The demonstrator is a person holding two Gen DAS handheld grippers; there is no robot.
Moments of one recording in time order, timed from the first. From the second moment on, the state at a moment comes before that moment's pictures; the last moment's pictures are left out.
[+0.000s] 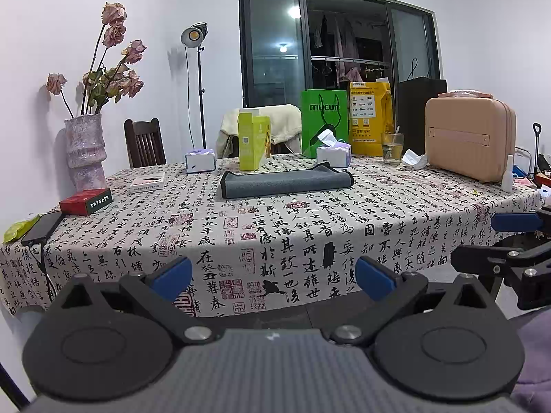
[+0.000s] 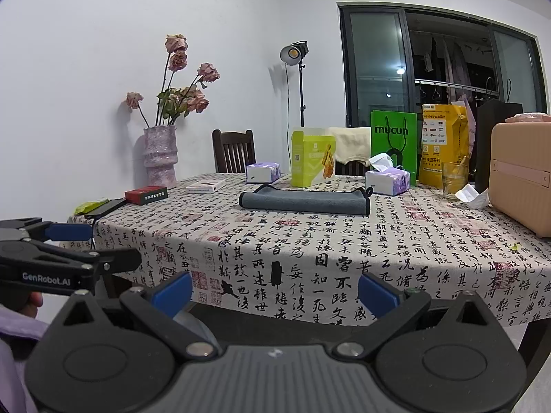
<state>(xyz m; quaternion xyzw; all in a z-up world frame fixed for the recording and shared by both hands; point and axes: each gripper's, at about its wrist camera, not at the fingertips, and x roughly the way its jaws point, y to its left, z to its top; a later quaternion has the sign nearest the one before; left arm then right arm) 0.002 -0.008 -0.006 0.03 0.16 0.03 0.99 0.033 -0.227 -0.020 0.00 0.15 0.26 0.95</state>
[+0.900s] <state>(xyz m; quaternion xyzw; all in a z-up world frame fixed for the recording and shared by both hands) 0.004 -0.008 -0.001 0.03 0.16 0.03 0.99 0.033 -0.227 -0.019 -0.01 0.15 0.26 0.95</state>
